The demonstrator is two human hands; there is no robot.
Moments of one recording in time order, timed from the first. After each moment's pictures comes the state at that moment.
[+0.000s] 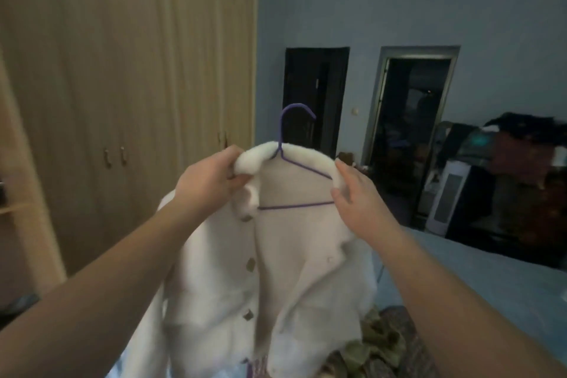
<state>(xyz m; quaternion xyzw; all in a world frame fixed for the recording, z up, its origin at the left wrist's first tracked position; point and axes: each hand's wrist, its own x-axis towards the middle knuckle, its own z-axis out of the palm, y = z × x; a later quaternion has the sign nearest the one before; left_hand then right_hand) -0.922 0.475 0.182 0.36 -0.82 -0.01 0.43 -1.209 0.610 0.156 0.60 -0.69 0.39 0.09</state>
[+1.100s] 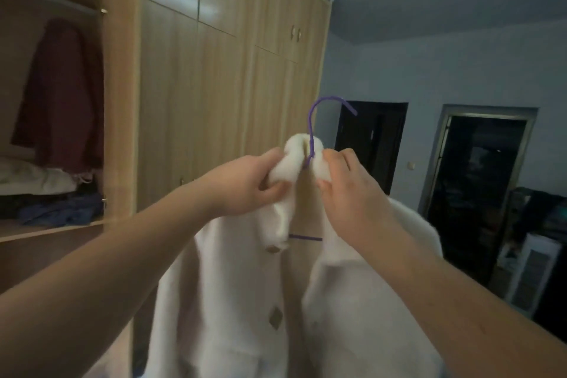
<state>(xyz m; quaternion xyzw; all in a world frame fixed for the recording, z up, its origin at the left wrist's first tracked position) -0.795 0.527 0.295 0.30 -0.88 0.01 0.36 -1.019 0.597 0.281 0.70 -0.48 0.33 0.41</state>
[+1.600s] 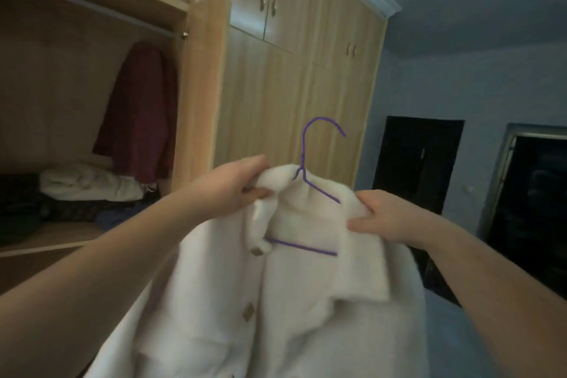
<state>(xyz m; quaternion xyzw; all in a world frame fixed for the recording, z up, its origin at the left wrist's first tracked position) -0.572 0.438 0.295 0.34 -0.86 0.05 0.38 -0.886 0.509 0.319 0.78 -0.58 0.21 -0.11</state>
